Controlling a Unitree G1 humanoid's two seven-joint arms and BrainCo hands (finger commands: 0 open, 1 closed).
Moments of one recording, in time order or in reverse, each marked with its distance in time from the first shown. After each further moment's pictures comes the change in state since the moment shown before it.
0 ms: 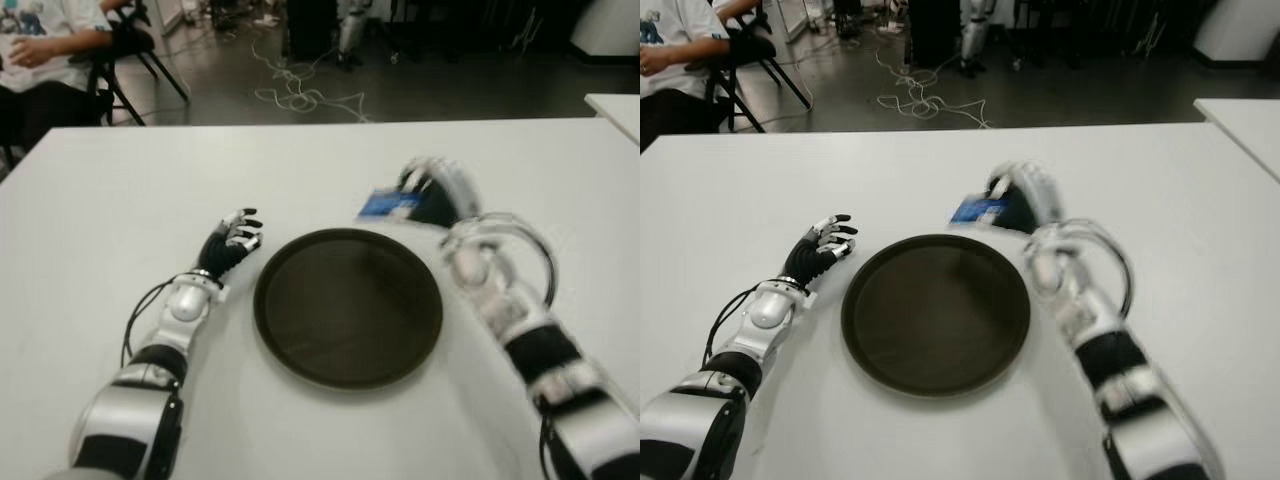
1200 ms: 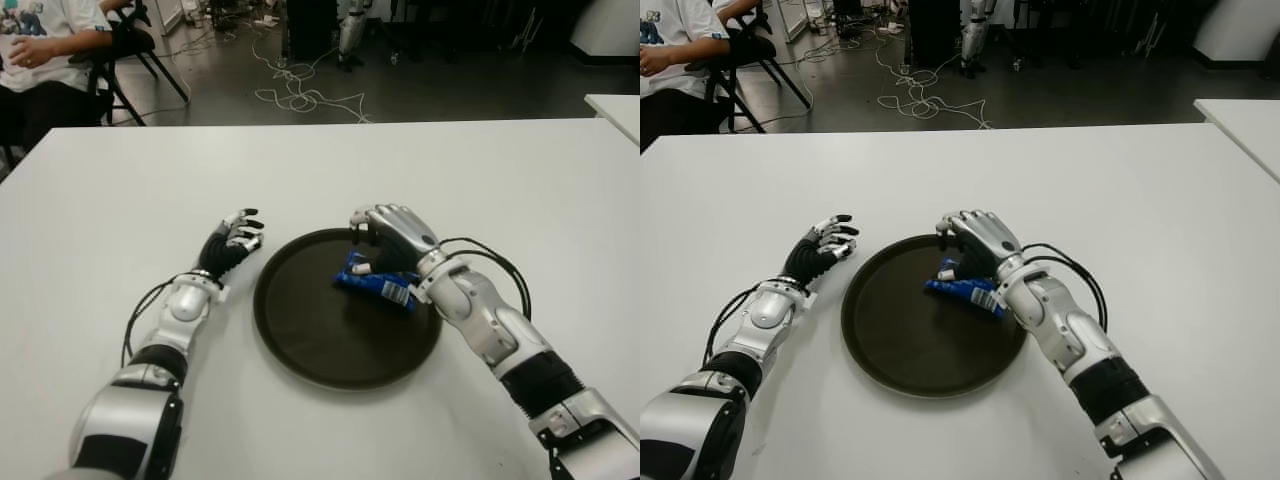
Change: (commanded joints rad) left arm 0.004 -0.003 0.007 -0.006 -0.010 0.000 -0.014; right arm 0.058 -0.029 0.087 -0.097 -0.101 -0.089 0.205
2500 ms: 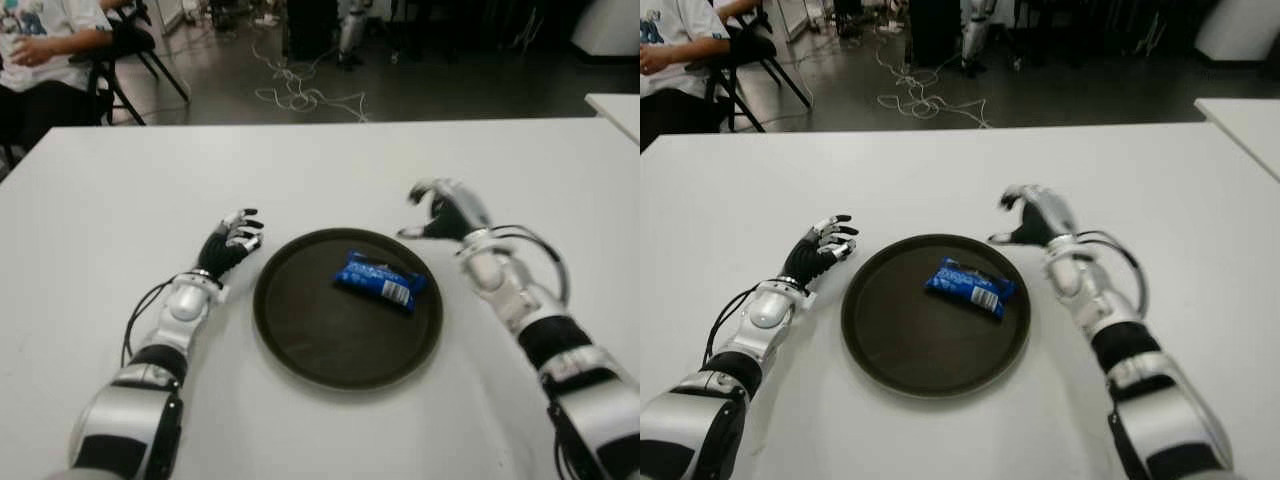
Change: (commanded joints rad) left arm -0.002 0.001 0.009 0.004 -0.013 0.009 -0.006; right arm -0.269 -0.007 -0.233 0.731 0.184 -0.223 -0.365
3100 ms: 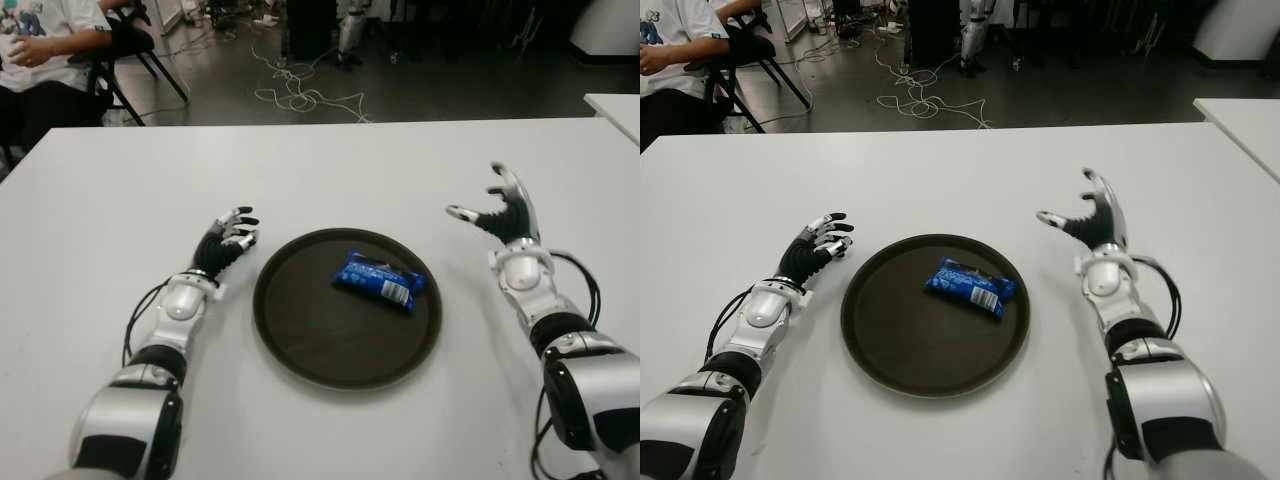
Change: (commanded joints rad) left arm 0.000 -0.006 0.044 0.005 -0.052 -0.004 -0.054; right arm -0.056 0.049 -0.256 0.309 0.297 0.036 0.108
